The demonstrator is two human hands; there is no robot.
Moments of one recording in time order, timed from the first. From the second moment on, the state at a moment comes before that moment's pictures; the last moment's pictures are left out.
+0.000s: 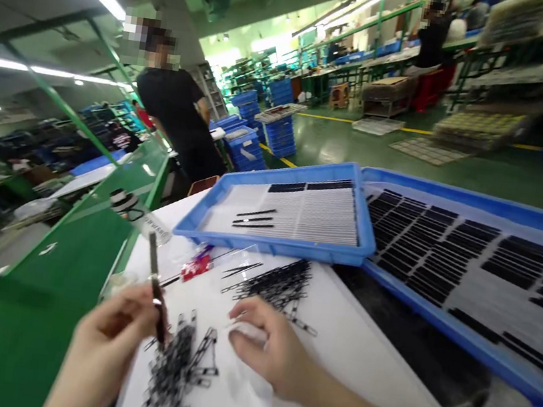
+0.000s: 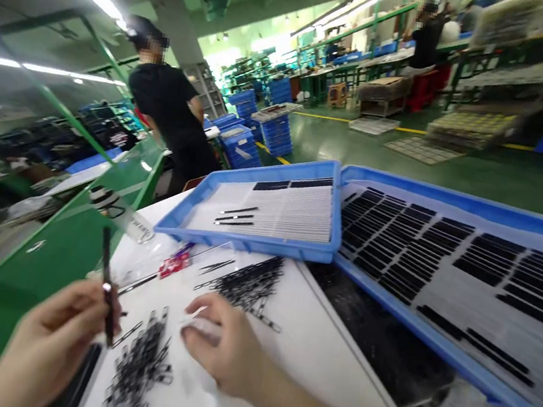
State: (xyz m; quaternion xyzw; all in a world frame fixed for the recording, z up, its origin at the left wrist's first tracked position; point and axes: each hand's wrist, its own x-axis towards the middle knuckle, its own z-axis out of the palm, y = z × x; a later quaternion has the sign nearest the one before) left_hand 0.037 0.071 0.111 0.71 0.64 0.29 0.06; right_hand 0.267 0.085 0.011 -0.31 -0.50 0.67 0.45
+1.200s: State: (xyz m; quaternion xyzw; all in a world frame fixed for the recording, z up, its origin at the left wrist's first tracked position) left_hand 0.048 -0.063 -0.004 0.63 0.45 0.46 0.43; right_hand 0.234 0.038 0.009 -0.33 -0.60 0.65 0.32
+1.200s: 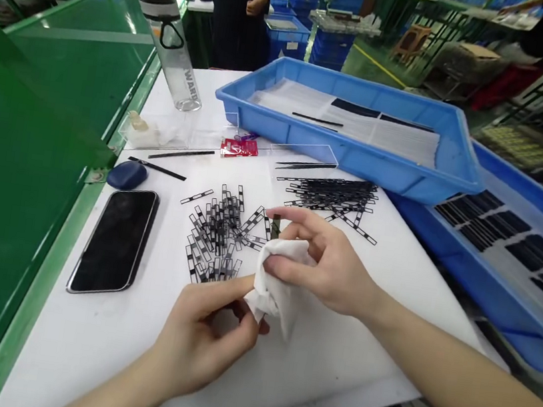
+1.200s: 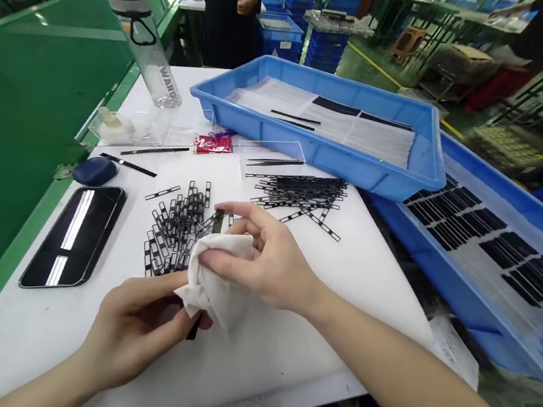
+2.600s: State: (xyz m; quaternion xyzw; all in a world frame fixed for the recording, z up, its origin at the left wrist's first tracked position) left_hand 0.051 -0.060 -0.009 0.37 0.51 0.57 0.54; right_hand 0.249 0.051 0.012 -0.19 -0.57 0.78 0.17
